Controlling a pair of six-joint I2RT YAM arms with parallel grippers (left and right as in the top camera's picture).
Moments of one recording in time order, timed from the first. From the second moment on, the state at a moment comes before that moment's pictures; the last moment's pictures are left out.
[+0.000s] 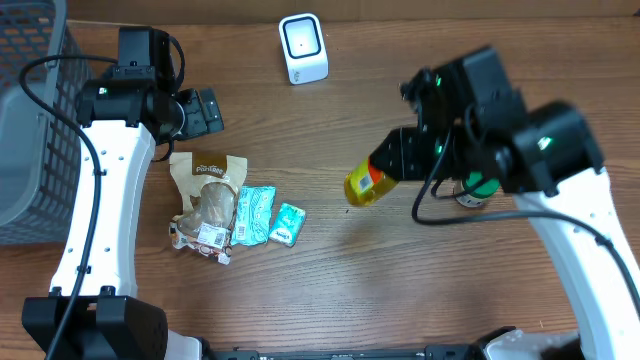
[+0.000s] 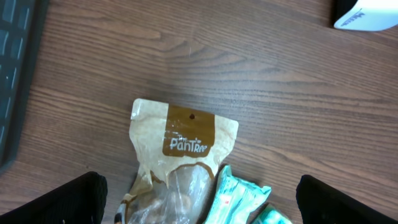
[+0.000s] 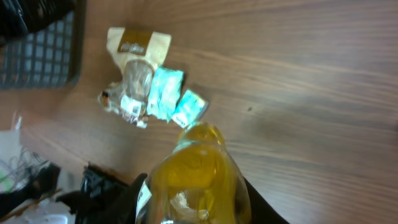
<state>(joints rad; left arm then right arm) -0.01 1.65 1.64 -1.13 -0.05 -0.31 0.44 1.55 1.96 -1.49 -0.29 0.37</state>
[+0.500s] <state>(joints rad) -0.01 1.65 1.64 -1.13 -0.05 -0.31 0.45 1.78 2.16 -1.46 -0.21 0.28</state>
